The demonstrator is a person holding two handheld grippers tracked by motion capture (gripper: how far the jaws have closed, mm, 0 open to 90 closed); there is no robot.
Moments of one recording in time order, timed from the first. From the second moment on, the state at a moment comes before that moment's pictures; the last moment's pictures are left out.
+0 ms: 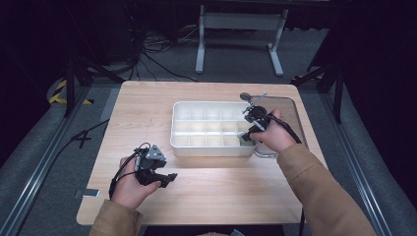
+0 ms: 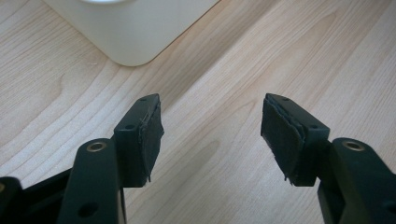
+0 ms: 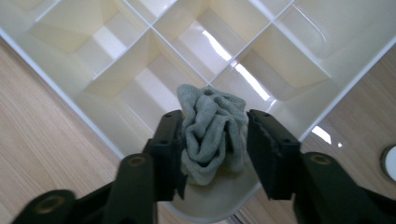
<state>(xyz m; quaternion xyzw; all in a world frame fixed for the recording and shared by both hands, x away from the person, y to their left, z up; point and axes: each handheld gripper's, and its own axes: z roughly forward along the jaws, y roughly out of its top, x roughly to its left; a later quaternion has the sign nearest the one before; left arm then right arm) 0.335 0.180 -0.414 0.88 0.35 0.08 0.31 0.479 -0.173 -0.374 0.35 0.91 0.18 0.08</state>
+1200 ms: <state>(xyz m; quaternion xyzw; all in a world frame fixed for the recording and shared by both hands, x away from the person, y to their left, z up) 0.332 0.185 -0.410 0.87 0.36 0.07 0.32 0.451 -0.200 -0.344 0.31 0.90 0.31 0.08</state>
